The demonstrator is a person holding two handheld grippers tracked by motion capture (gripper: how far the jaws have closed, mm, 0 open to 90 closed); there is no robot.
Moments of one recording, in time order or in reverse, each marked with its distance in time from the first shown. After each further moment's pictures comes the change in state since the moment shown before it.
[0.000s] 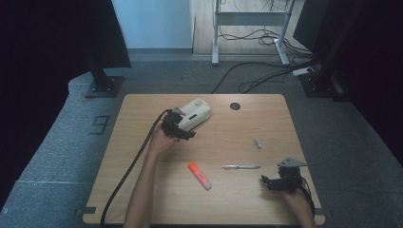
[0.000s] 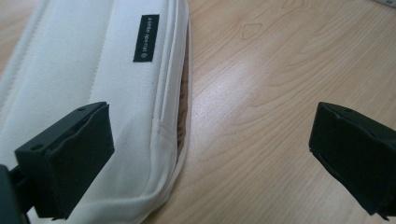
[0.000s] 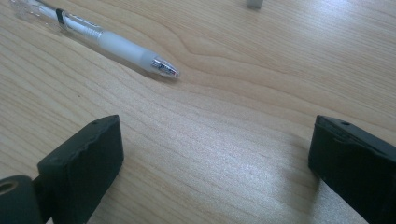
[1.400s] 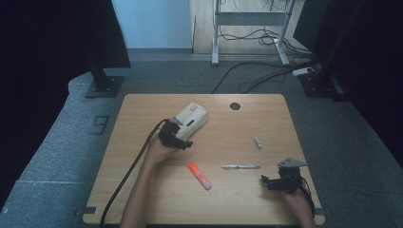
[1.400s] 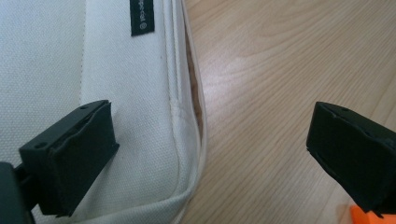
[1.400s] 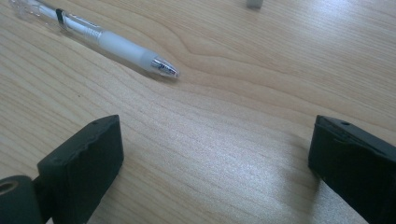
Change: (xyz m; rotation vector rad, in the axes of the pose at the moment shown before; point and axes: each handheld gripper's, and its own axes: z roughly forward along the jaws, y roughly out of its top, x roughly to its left) left arm -0.010 -0.035 0.000 0.035 -0.022 0.007; right arm 0.000 0.000 0.000 0.002 0.001 0.003
